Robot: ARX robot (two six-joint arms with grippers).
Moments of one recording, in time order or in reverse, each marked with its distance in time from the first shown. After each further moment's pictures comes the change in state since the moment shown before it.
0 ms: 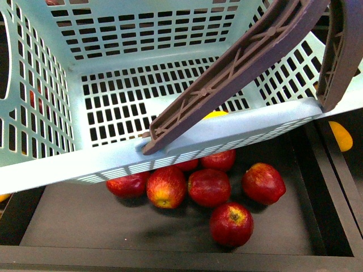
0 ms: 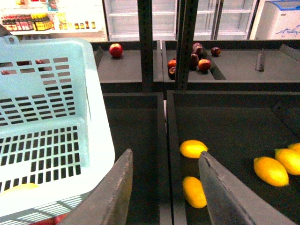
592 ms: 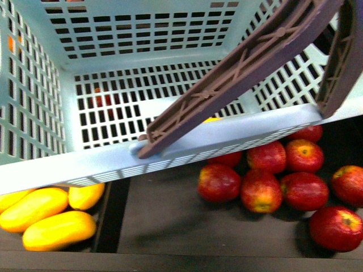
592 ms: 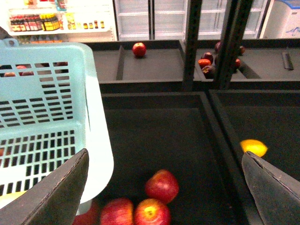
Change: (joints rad) left arm -0.007 0.000 0.000 0.000 0.004 -0.003; right arm -0.002 -0.002 -0.002 0.000 0.000 0.000
